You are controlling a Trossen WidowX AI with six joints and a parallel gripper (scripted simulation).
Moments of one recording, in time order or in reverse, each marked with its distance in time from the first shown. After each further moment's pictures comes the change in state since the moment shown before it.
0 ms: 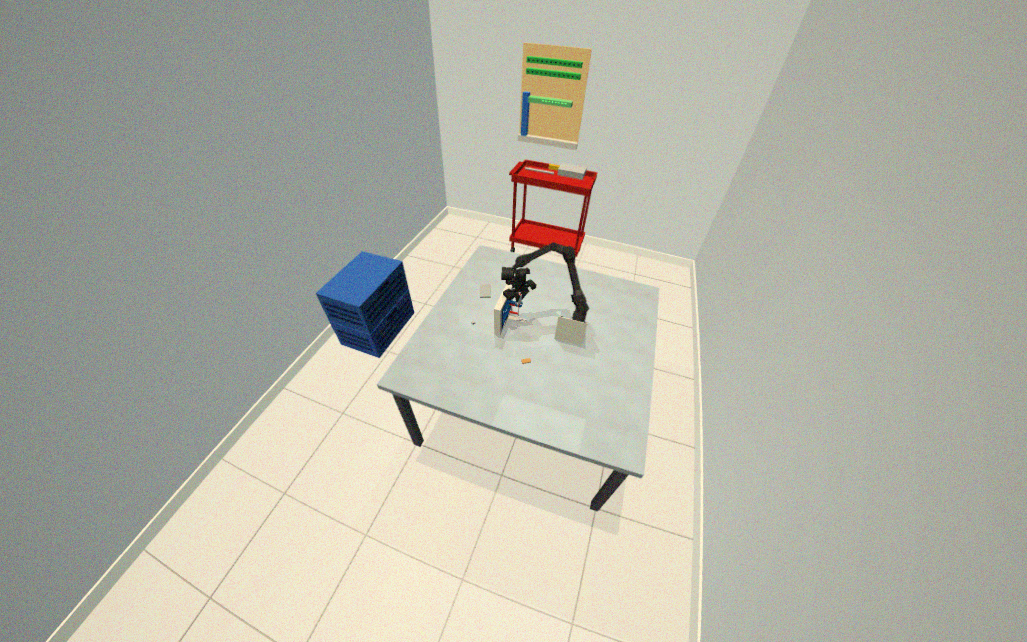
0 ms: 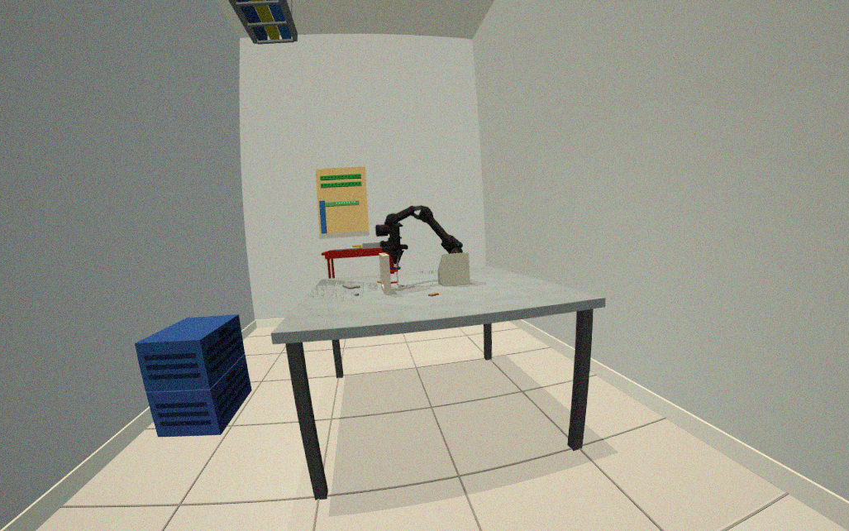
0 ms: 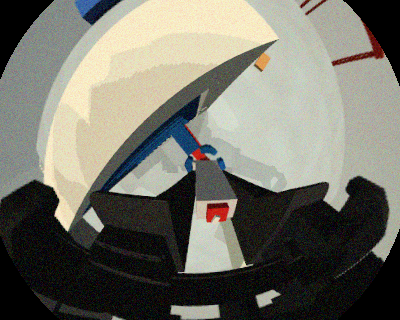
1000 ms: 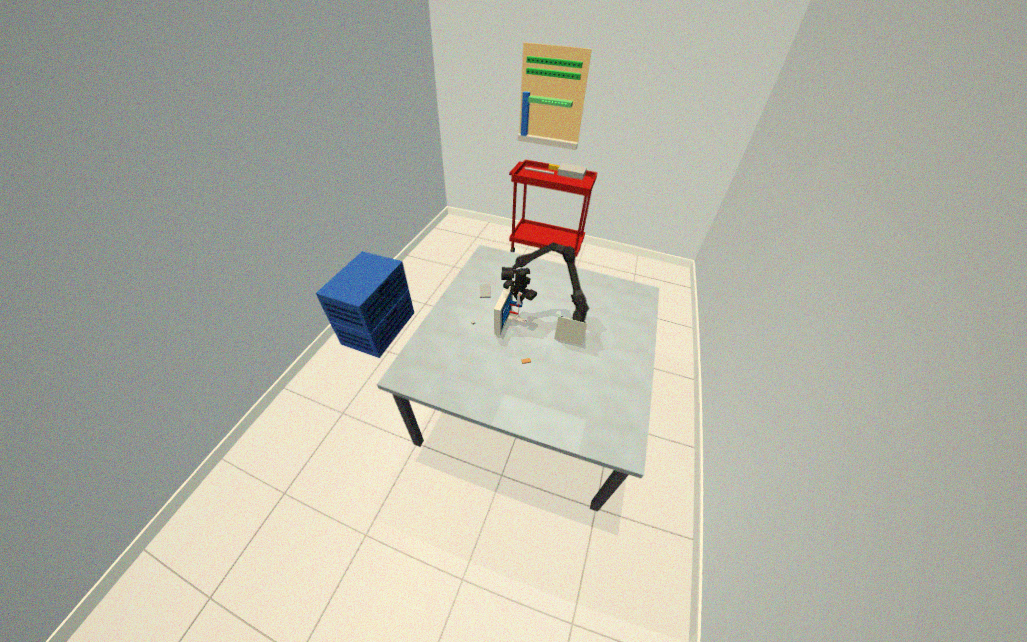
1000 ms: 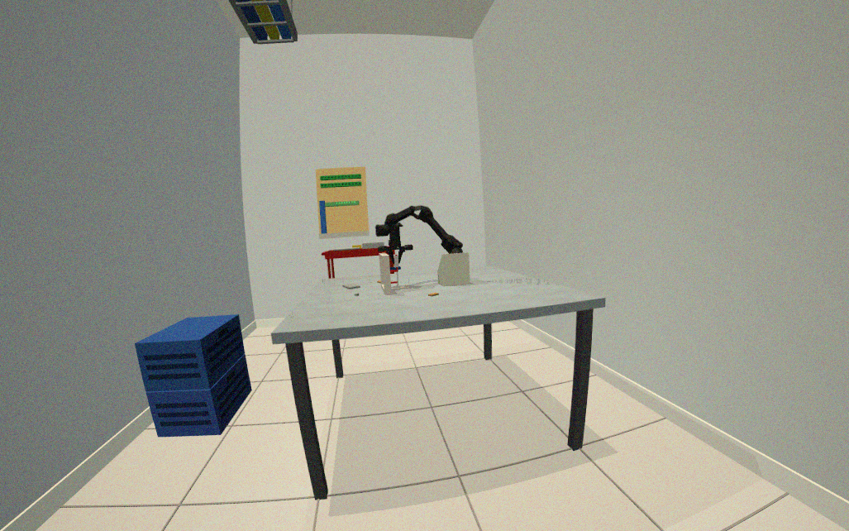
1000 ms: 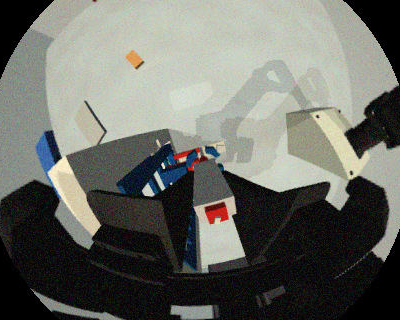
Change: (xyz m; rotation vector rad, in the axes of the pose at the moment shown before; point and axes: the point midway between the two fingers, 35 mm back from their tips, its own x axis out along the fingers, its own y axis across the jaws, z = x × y) arm 0.000 0.000 0.000 1.230 -0.001 -0.002
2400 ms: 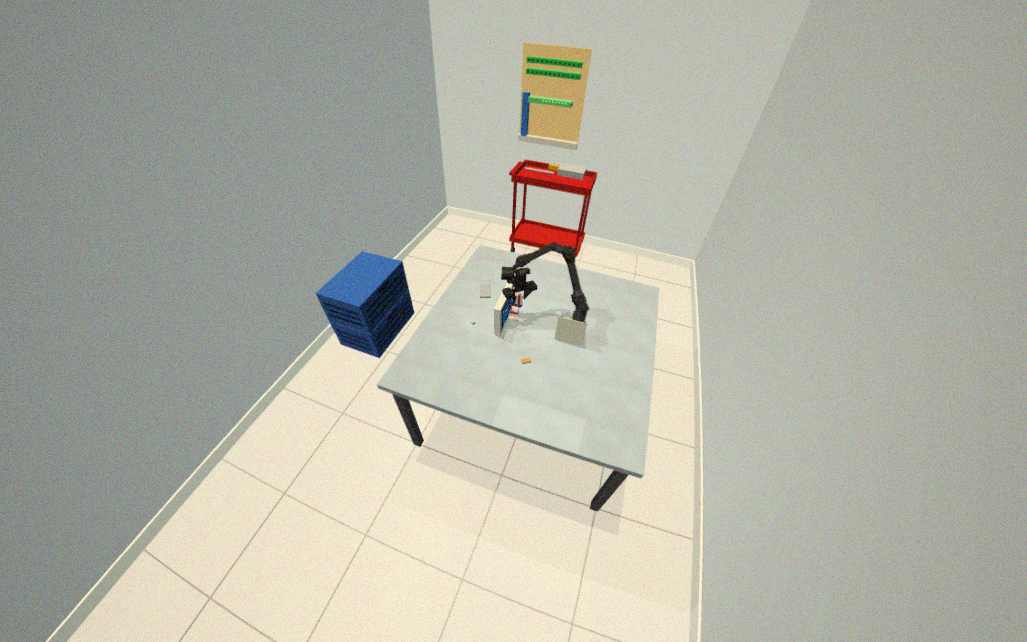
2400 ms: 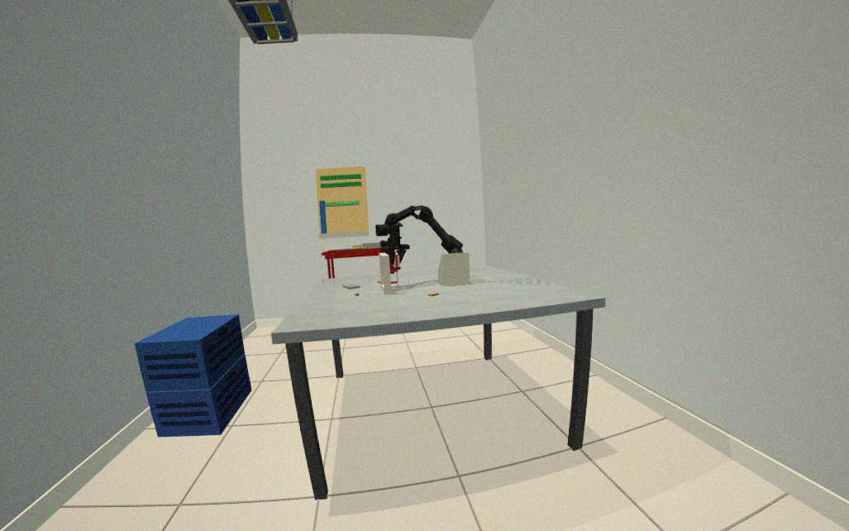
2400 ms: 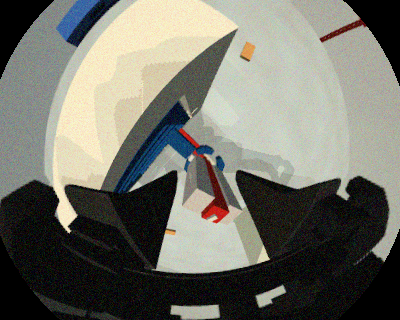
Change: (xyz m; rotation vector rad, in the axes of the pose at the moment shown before) arm -0.001 0.001 0.001 -1.066 -0.001 0.004
